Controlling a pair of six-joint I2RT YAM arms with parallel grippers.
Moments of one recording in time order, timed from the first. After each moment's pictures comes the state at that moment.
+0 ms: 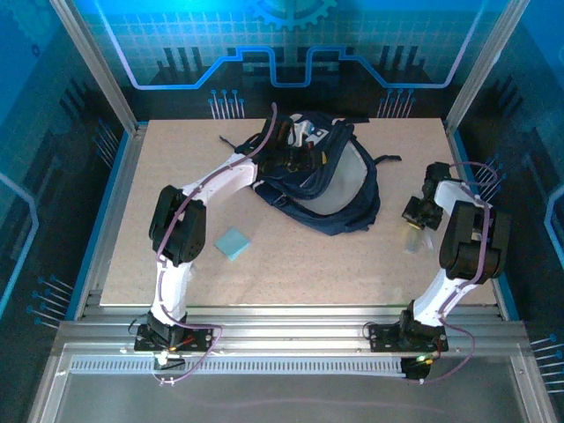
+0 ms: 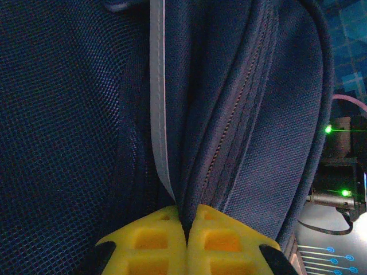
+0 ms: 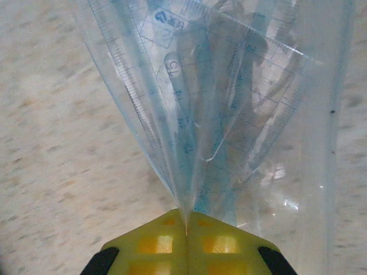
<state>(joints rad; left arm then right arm) -0.50 2.08 1.77 -0.27 0.55 -0.67 -0.24 1.77 1.09 -0.72 -0.03 0.34</state>
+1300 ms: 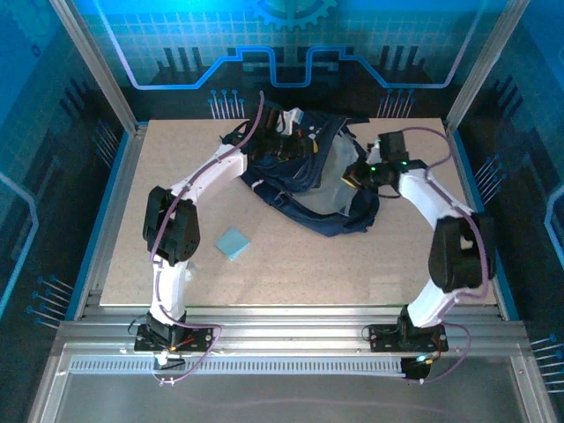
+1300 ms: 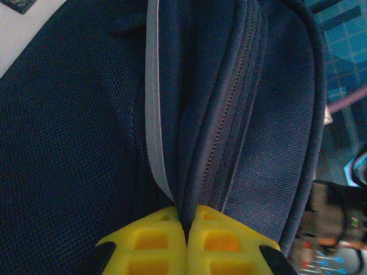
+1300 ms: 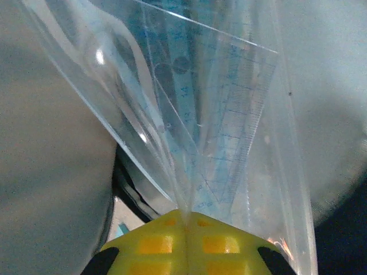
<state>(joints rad) -0.44 2.05 1.86 -0.40 0.58 -0.64 0.14 1.72 1.27 -0.44 -0.50 0.74</state>
